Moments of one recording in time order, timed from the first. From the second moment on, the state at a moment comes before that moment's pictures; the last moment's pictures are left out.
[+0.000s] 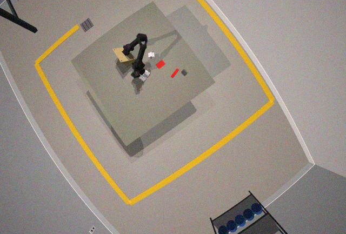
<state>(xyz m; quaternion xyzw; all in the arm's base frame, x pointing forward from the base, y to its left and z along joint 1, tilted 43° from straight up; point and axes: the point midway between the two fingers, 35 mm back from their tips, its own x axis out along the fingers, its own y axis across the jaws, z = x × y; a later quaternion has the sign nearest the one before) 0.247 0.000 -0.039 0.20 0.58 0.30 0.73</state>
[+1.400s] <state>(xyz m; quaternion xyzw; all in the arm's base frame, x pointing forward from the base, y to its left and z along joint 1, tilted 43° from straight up) 0.247 0.000 -0.039 0.20 0.58 0.30 0.73</state>
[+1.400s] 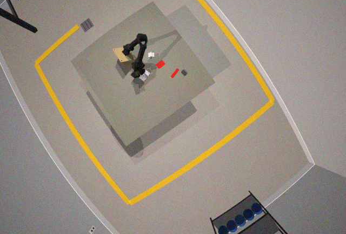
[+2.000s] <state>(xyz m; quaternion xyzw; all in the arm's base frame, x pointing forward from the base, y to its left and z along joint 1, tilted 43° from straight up) 0.237 -0.048 0.009 0.21 0.59 0.29 0.73</state>
